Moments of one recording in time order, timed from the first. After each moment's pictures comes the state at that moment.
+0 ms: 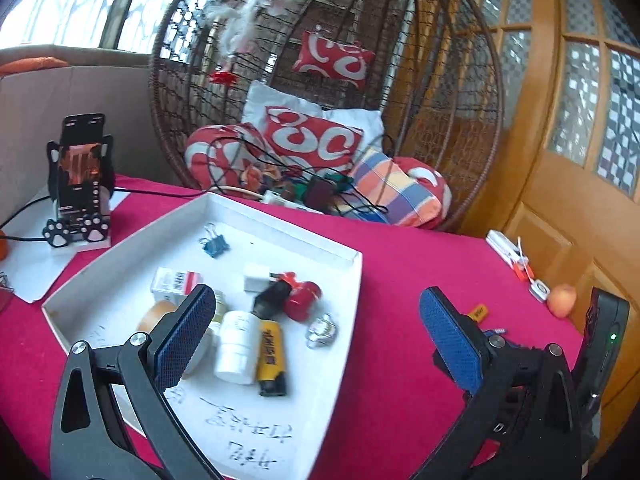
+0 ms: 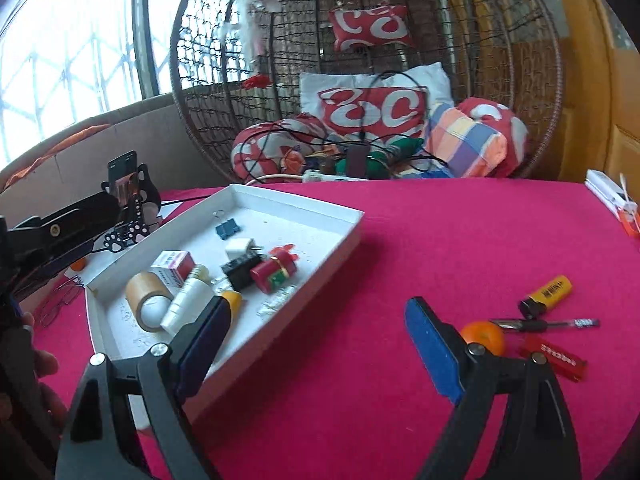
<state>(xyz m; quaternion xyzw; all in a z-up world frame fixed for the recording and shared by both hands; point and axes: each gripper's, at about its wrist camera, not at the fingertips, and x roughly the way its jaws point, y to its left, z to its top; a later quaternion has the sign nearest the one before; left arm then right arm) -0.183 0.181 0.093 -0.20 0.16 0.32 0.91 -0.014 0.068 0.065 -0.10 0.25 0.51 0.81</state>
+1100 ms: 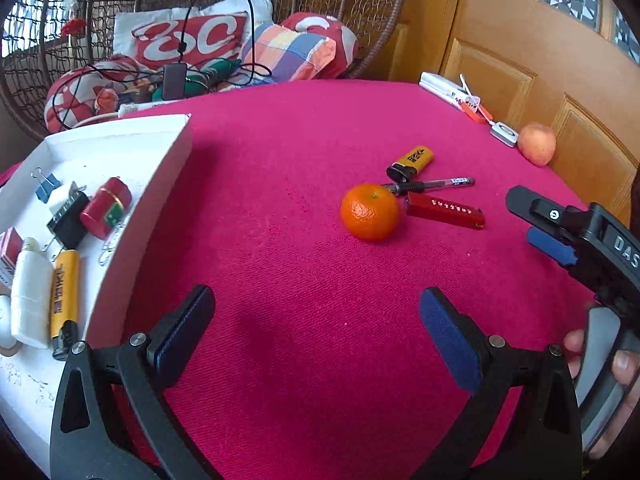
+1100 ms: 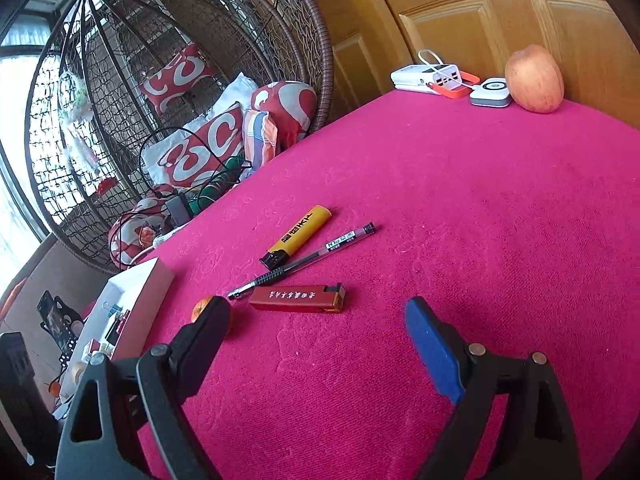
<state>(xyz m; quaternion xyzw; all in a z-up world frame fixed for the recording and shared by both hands) -0.035 0.120 0.014 -0.15 0.37 0.19 0.90 0.096 -0.066 0.033 0.11 0.35 0.36 0.86</state>
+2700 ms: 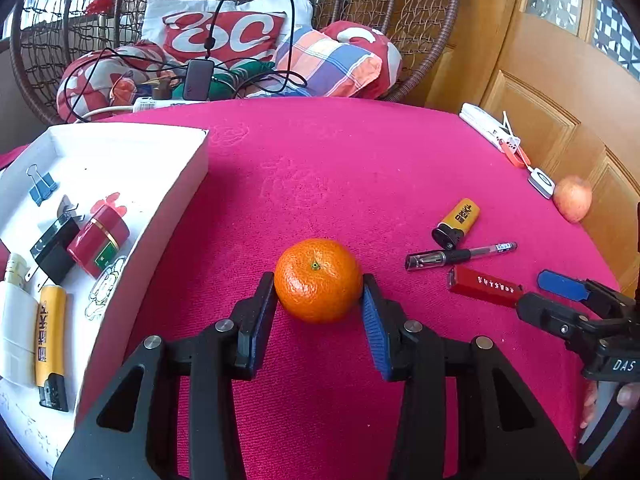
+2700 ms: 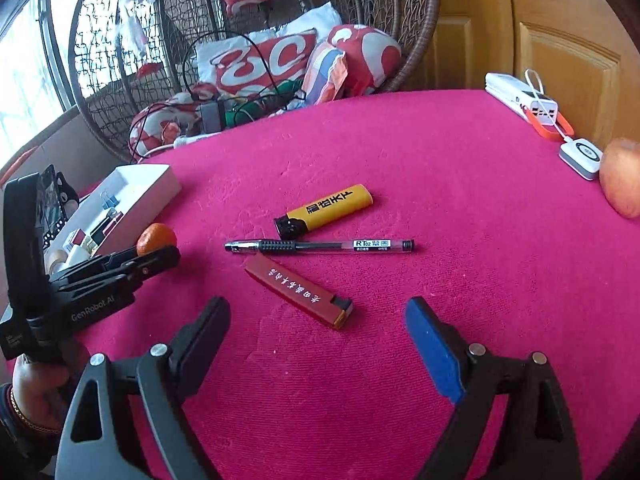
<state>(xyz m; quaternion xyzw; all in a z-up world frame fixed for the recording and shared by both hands) -0.008 0.159 0.016 -0.19 0.33 0.24 0.89 0.129 -0.018 0.038 -0.10 0.38 0.45 0.80</state>
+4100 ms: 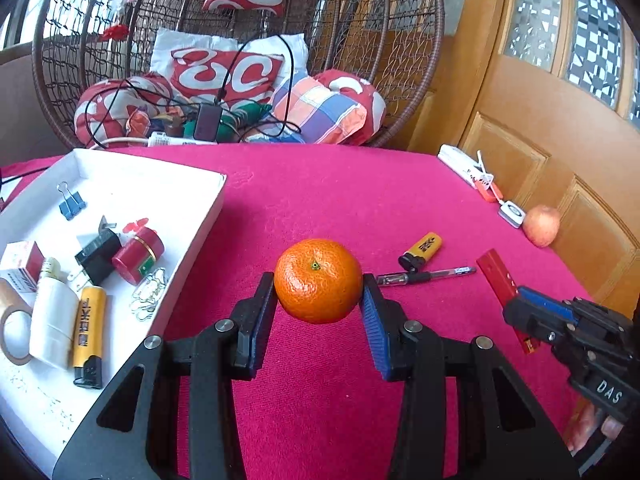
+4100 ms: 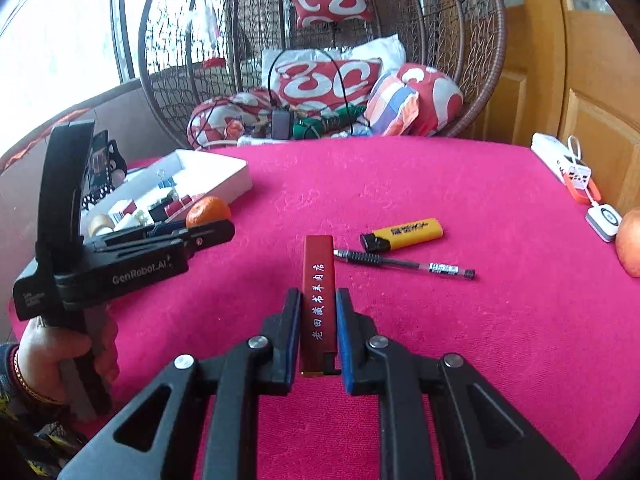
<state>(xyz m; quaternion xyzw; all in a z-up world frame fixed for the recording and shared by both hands) -0.057 0.136 0.059 -0.19 0.25 0.23 0.92 0.054 -0.026 0.074 -0.11 0.28 0.52 0.80</state>
